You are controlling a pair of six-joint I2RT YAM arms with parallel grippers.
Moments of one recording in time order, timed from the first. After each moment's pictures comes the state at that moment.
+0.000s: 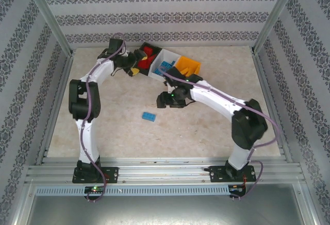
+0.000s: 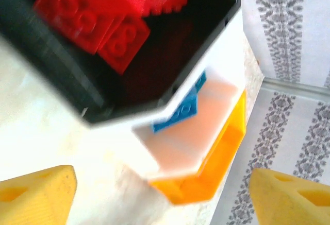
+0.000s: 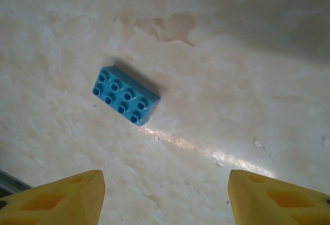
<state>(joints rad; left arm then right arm) -0.10 2.09 1.72 -0.47 0.60 -0.94 0.71 1.81 1.47 -0.88 -0.22 0.54</state>
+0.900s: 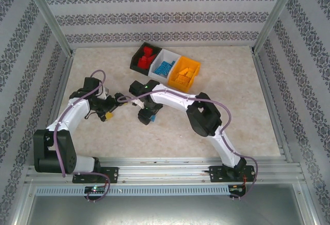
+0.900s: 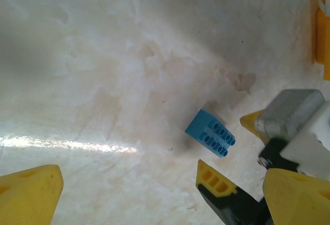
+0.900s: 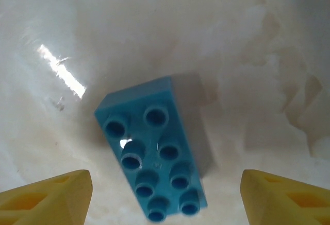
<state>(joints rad) 0.03 1.37 0.89 -0.73 0.50 -0.58 0.89 2.32 1.95 -1.13 -0.02 -0.03</state>
